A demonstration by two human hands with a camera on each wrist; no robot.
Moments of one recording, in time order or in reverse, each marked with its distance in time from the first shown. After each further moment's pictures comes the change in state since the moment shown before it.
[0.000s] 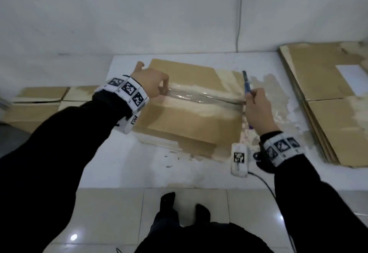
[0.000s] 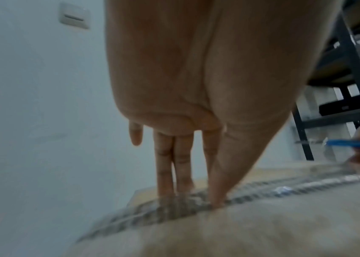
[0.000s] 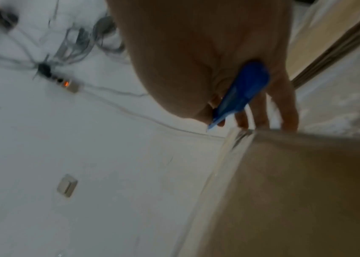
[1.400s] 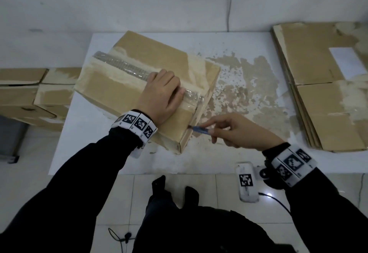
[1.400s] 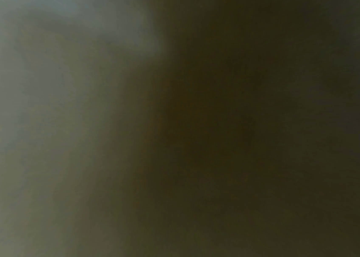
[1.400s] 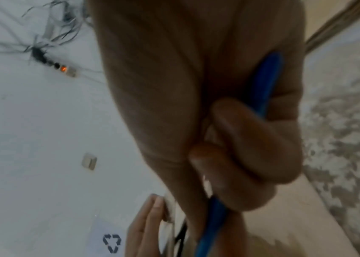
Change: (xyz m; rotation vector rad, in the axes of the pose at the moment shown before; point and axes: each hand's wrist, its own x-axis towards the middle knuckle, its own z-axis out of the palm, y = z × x) left_hand -0.021 0.086 0.081 -0.382 0.703 0.298; right_hand -0.049 0.024 -0.029 -0.068 -0.800 -0.103
